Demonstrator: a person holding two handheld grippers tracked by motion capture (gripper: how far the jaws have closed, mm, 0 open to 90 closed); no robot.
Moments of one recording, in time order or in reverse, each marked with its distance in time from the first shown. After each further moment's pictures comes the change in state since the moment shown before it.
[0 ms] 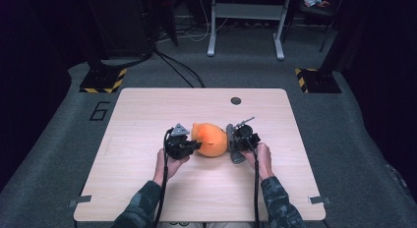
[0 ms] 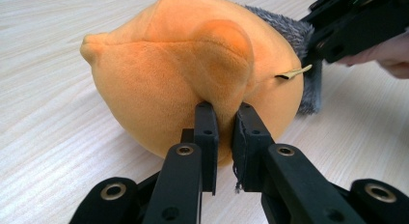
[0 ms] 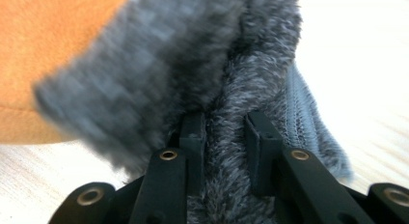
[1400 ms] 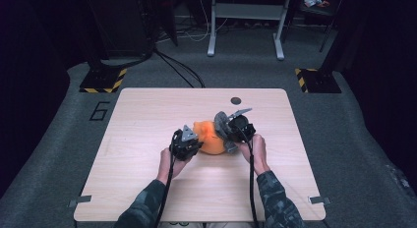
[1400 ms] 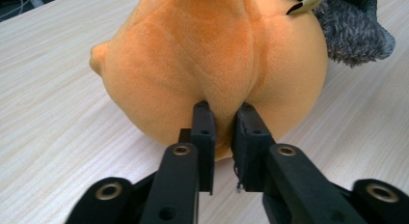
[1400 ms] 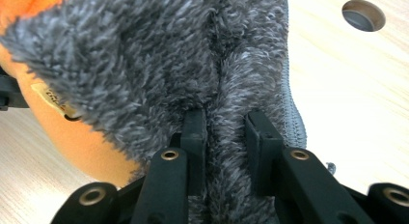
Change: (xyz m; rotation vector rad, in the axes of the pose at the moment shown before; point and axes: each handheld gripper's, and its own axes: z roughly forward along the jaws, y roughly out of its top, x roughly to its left) left arm -0.011 0.000 0.016 0.021 0.111 0.129; right arm 0.021 0.032 -0.034 -0.156 0.018 -0.058
